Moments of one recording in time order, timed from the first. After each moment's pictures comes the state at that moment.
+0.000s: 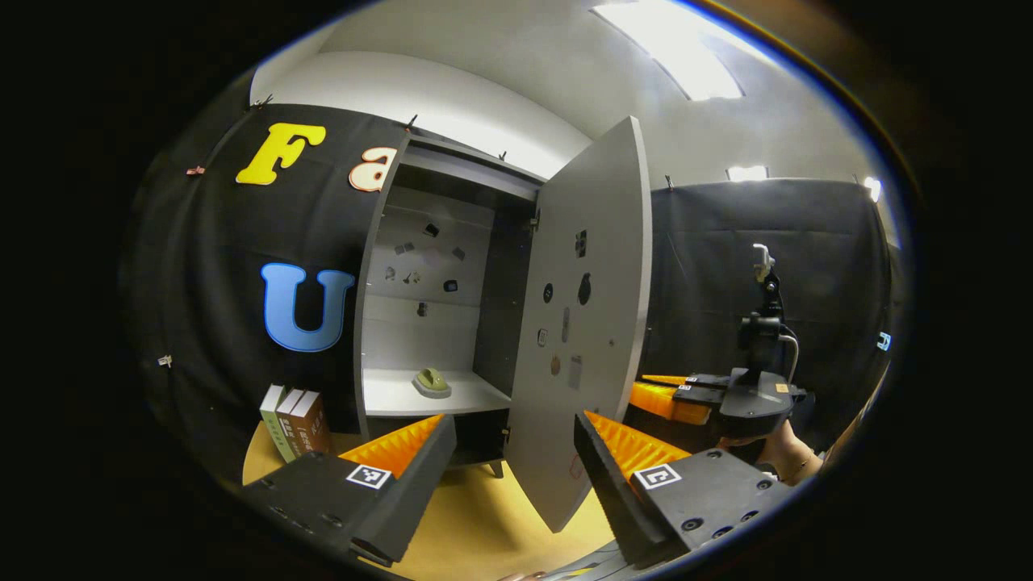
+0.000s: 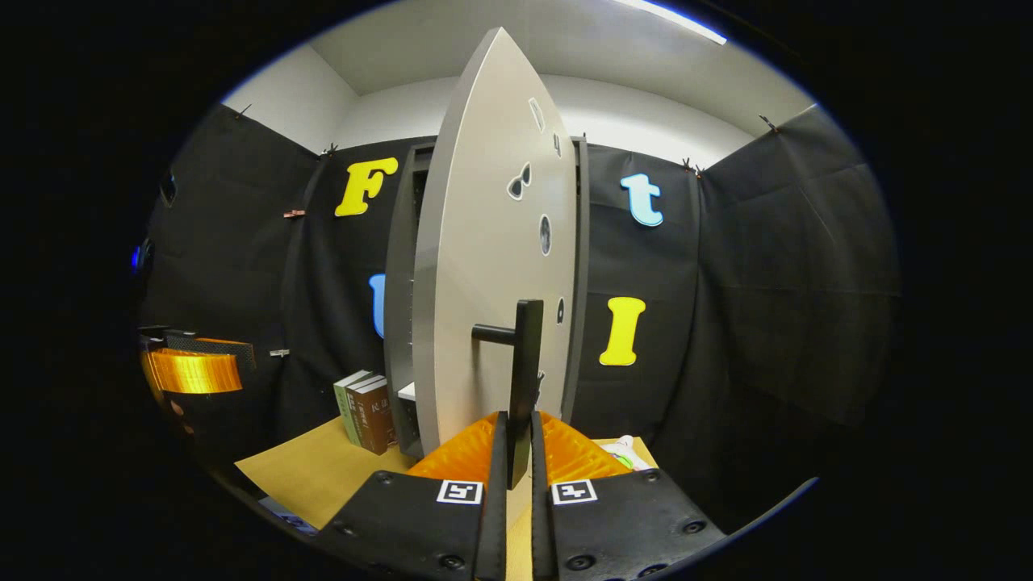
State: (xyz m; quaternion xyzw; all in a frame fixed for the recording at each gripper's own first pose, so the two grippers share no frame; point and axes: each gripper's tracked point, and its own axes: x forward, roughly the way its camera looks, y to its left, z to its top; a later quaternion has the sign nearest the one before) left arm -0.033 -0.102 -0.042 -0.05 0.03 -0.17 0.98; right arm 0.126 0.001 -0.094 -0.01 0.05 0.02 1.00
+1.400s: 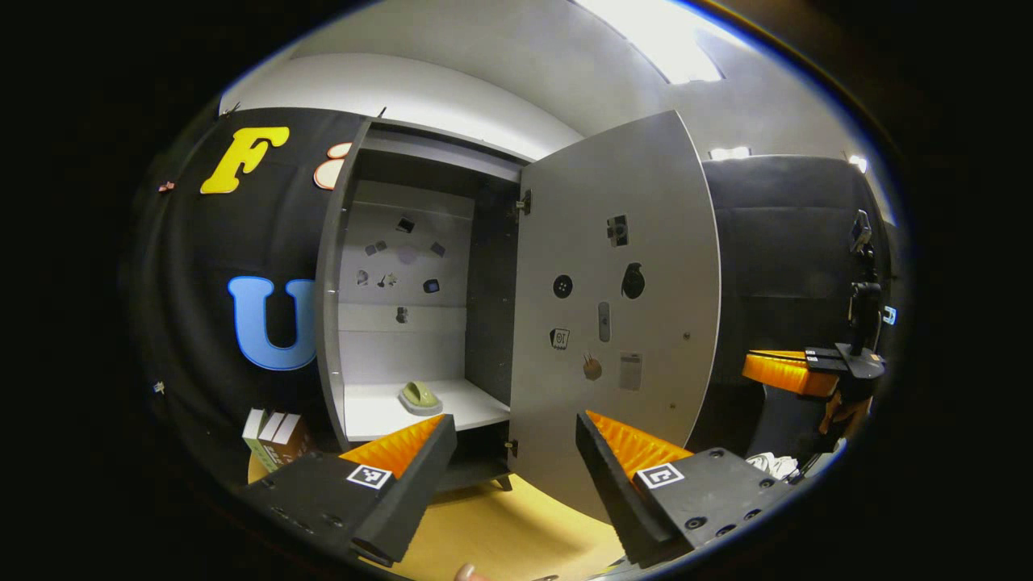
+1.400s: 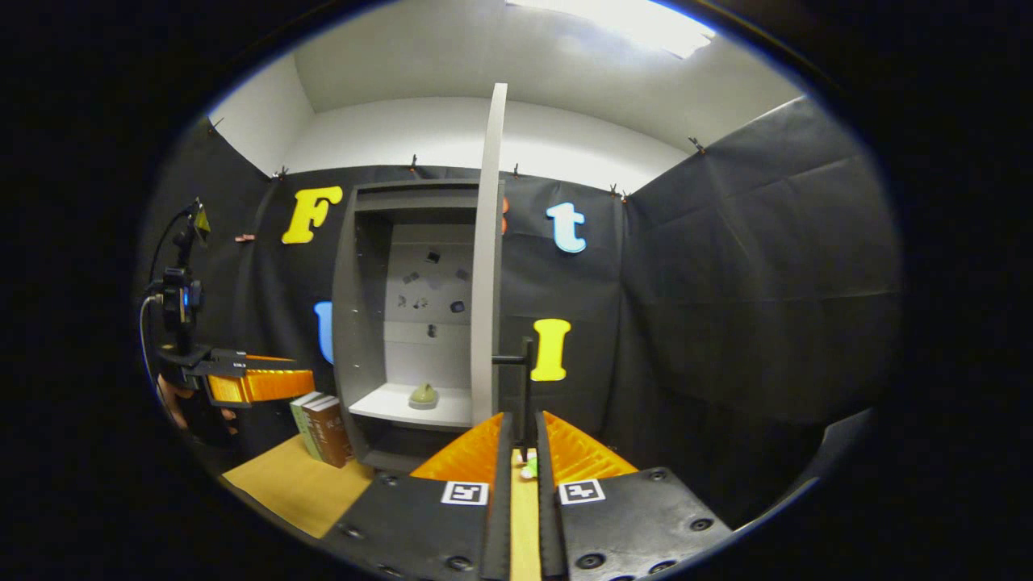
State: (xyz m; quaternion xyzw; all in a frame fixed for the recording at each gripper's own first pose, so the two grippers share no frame) left arm 0.066 -0.118 -0.043 -0.02 0.03 -0.20 0.98; right arm 0.109 -0.052 -0.075 -0.03 0.00 -0.11 0.99
